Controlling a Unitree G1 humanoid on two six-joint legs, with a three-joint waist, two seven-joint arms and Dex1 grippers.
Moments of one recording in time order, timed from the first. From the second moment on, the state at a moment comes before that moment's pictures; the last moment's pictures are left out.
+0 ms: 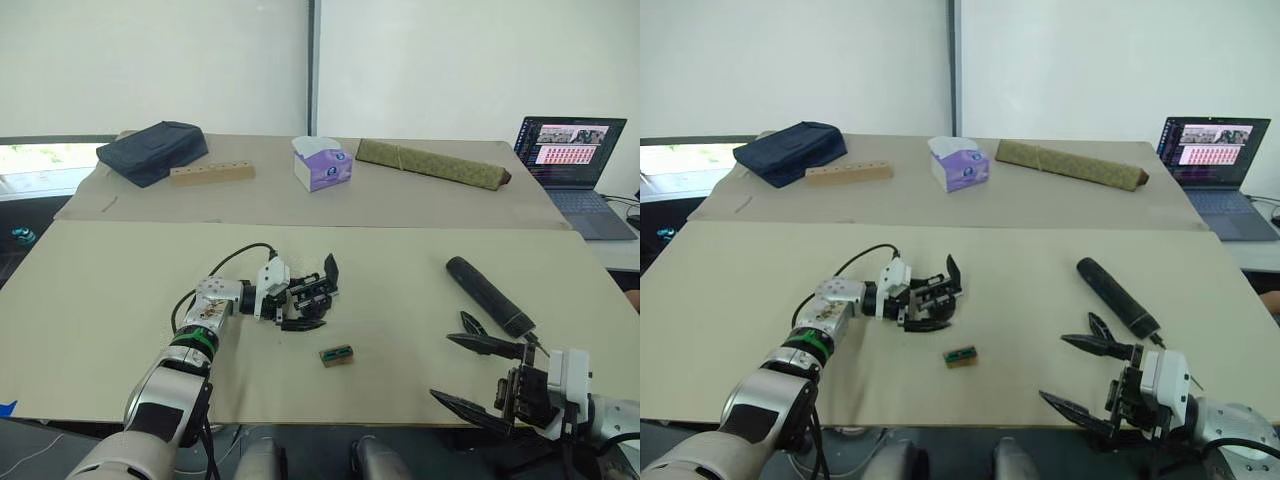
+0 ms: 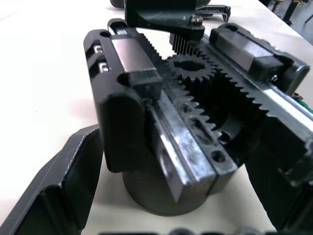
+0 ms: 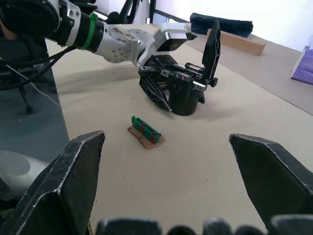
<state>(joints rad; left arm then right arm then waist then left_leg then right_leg) -0.78 0.31 -0.13 1.07 -0.14 -0.36 -1.43 0.43 -0.66 -0.29 -0.43 0.61 -0.09 1.13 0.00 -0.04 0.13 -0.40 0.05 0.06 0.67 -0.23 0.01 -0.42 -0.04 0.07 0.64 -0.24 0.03</state>
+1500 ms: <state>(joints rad) -0.32 0.41 -0.15 0.15 -0.15 0.19 -0.91 0.39 -0.65 -0.29 -0.40 0.57 -0.10 1.15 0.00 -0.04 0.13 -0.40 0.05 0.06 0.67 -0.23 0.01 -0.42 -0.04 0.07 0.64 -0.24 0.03</state>
